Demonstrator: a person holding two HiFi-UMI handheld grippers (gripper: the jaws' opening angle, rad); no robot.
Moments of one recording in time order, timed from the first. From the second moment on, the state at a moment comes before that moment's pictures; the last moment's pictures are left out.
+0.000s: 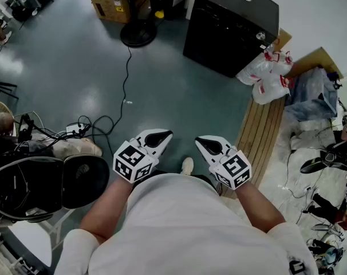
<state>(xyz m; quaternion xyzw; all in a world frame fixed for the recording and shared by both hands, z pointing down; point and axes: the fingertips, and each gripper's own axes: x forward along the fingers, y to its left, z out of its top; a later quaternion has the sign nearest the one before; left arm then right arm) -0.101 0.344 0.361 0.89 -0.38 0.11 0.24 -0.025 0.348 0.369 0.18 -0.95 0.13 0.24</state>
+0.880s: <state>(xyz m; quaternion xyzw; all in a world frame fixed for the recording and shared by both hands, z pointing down) -0.040 0.226 0.372 0.90 -0.36 0.11 0.24 0.039 0.230 0.395 0.22 -0.93 0.17 0.24</state>
